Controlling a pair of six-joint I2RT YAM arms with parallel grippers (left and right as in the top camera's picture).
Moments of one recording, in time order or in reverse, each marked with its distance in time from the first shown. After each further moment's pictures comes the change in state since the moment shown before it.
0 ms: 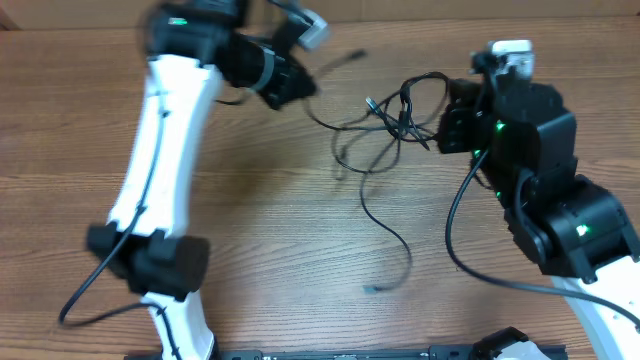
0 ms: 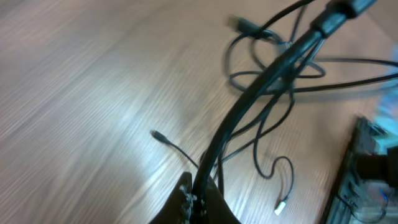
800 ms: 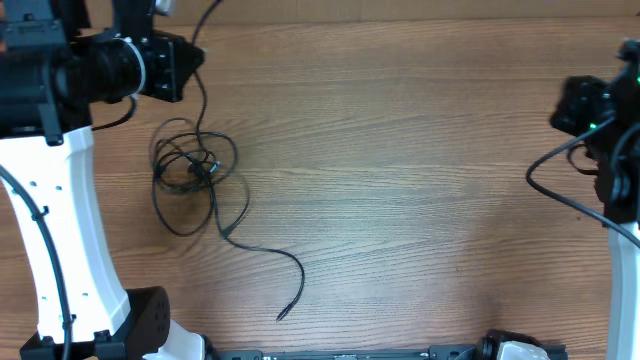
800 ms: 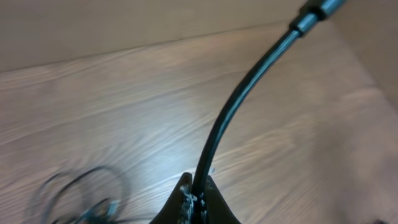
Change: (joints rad) left arm 0.266 -0.281 0.072 -0.042 -0.100 -0.300; right arm -0.605 0.073 0.000 -0.063 -0.341 0.029
